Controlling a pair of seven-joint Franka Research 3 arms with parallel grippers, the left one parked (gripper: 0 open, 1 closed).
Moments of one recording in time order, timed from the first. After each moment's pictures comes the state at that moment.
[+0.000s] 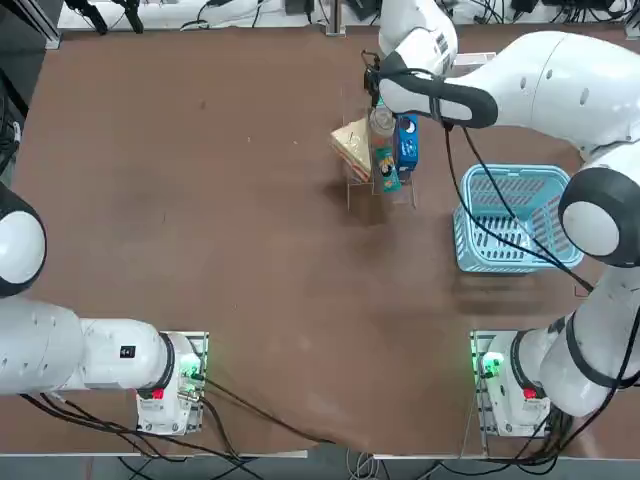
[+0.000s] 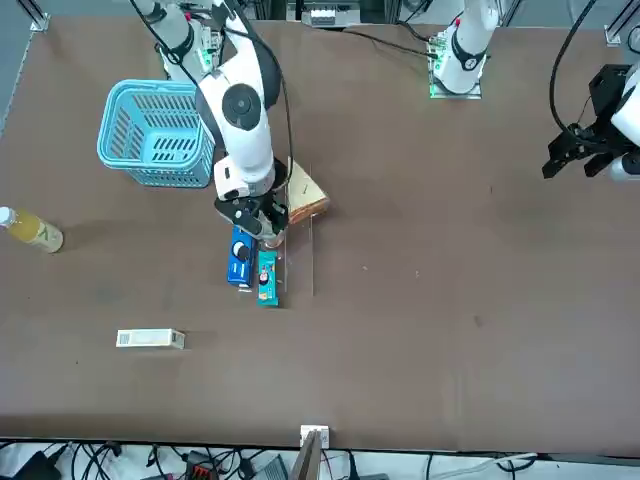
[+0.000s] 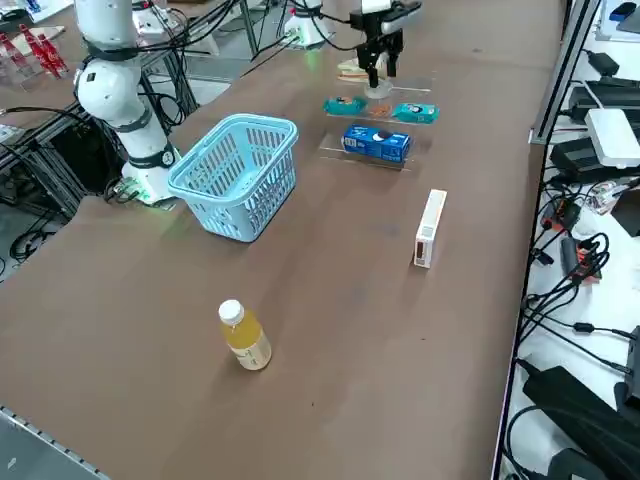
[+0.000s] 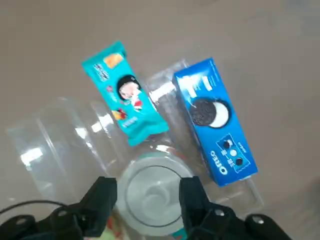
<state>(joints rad) 0.56 0.38 0.08 -1.68 -0.16 2.14 1.18</state>
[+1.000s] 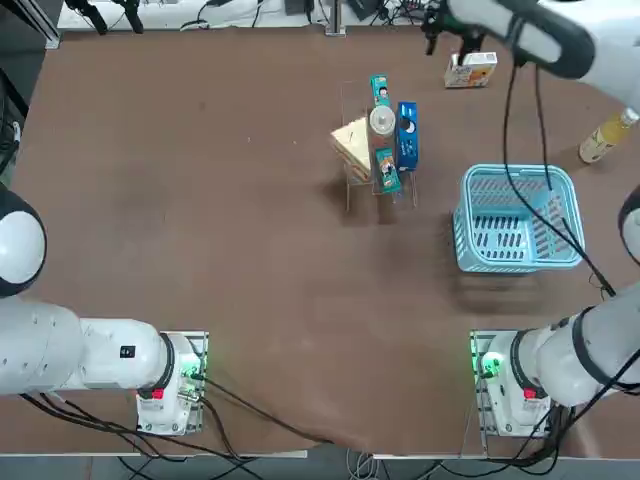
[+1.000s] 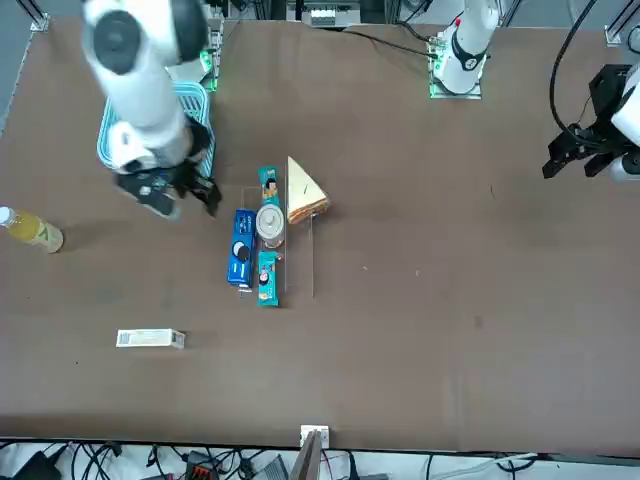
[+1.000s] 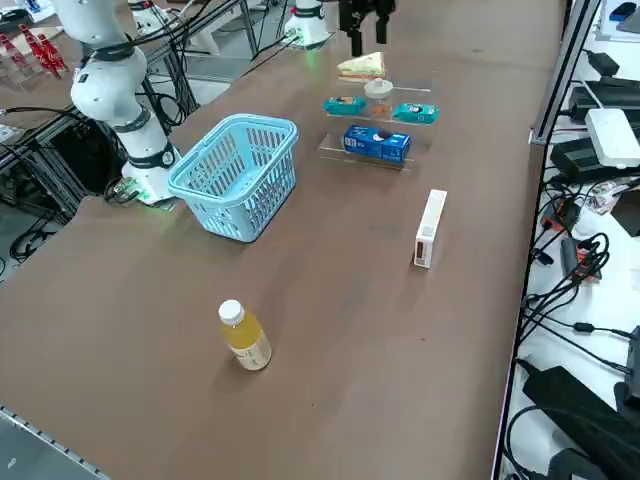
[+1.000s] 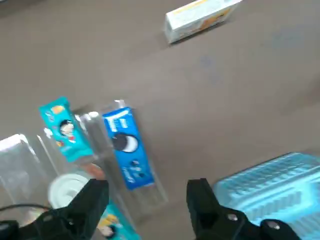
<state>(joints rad) 0.32 0.12 0.06 -1.64 -0.09 1.76 0.74</state>
